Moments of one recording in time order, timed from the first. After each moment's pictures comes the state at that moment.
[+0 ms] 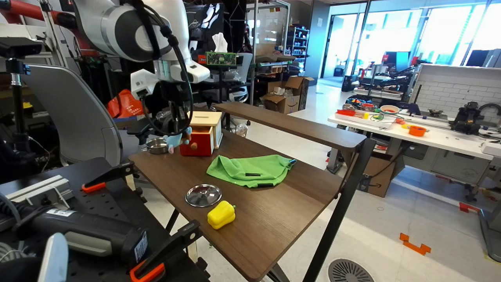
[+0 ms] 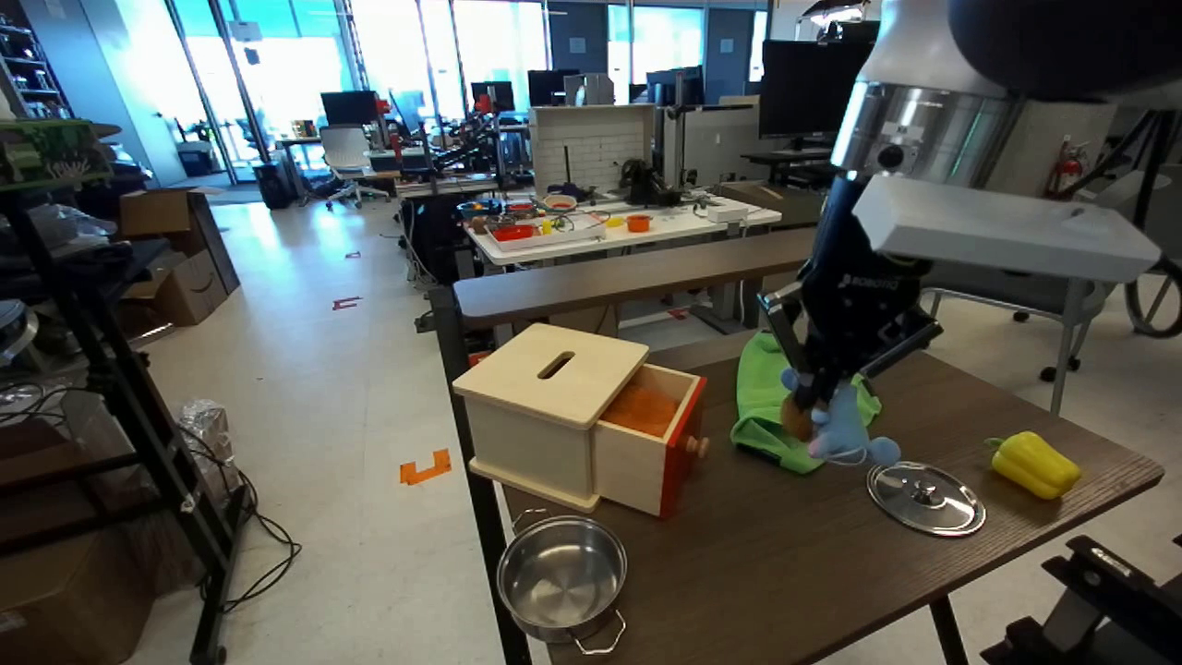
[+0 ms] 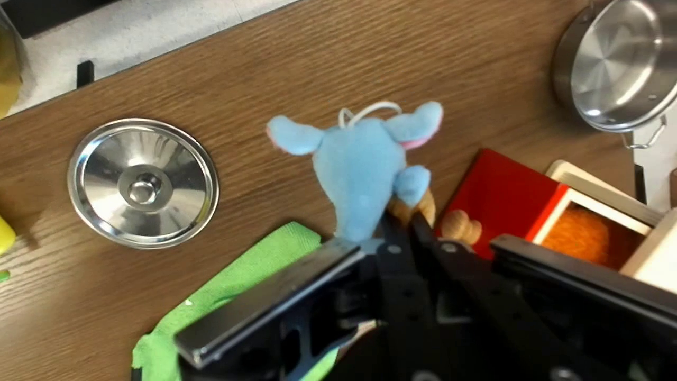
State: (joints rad) arm 0.24 0.42 0.11 -2.32 0.14 2.87 0.51
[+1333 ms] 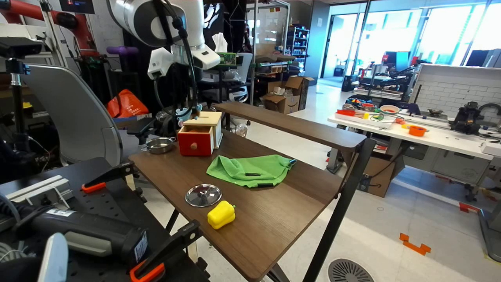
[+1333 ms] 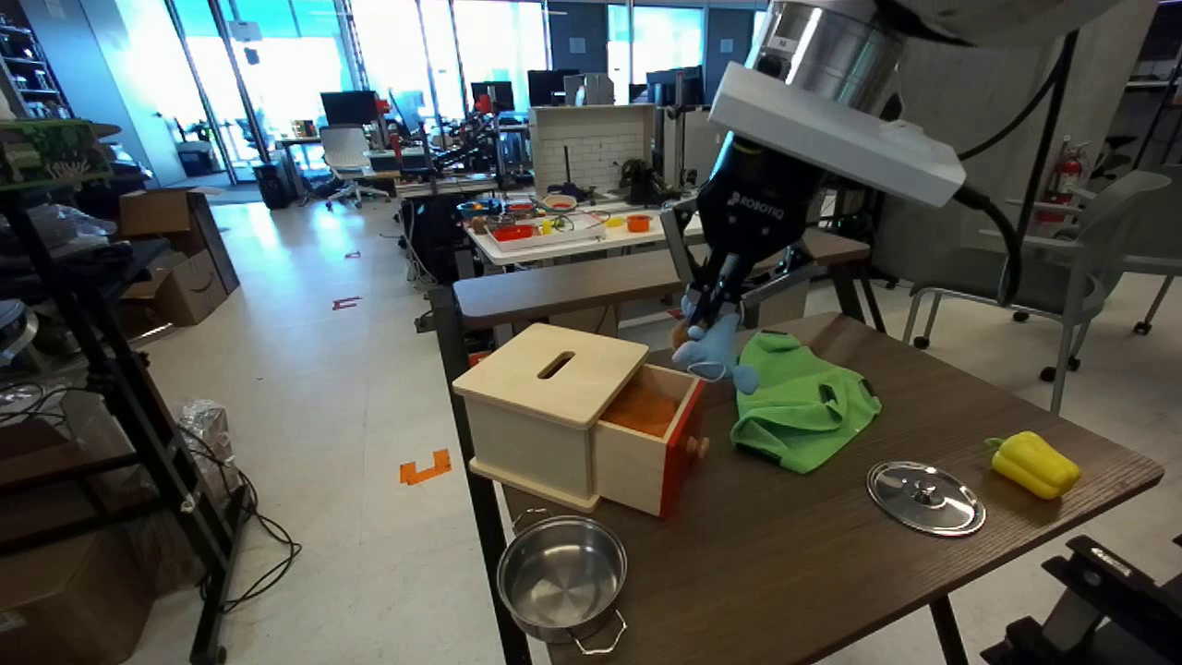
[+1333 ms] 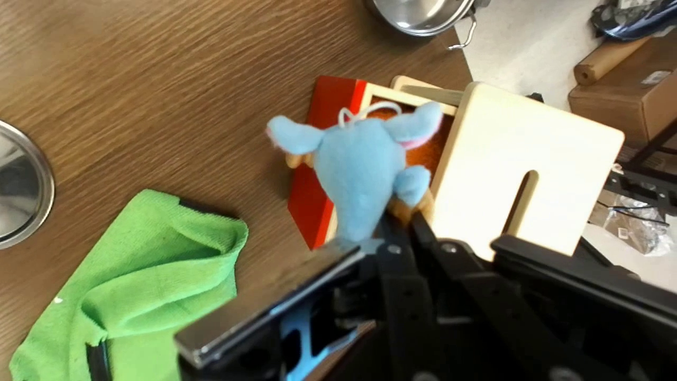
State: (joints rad) arm 0.21 0.48 0.18 -2.09 0.38 2.82 0.50
